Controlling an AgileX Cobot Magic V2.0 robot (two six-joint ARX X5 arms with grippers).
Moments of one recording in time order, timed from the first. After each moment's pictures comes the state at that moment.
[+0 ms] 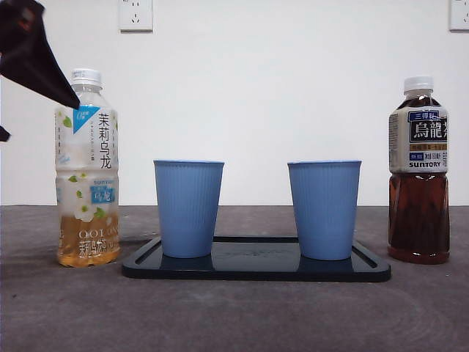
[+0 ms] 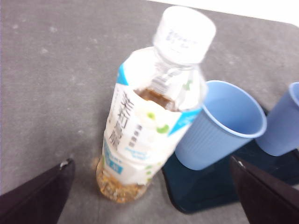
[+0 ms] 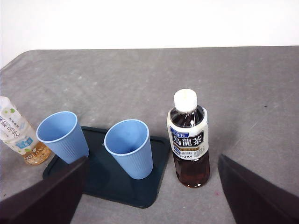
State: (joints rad) left arm -0.30 0.81 0.48 -0.08 0.13 -0.23; right arm 0.31 0.47 0.94 -0.81 -0.05 0.22
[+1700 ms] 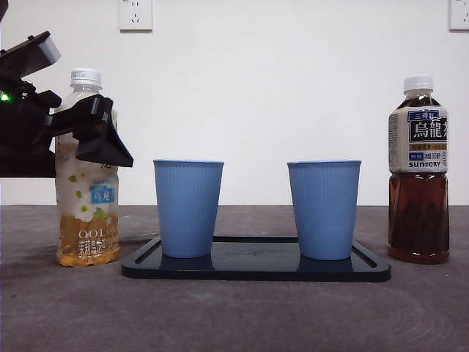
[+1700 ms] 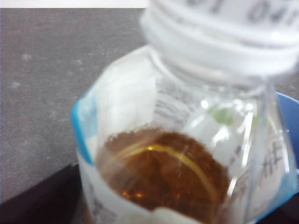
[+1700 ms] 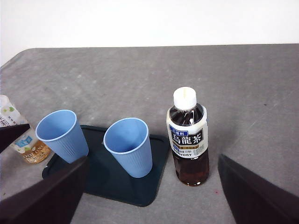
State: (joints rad) left arm -0.32 1.33 0.47 0.51 0.13 -0.08; right arm 0.31 0.47 0.94 -0.81 -0.05 0.22
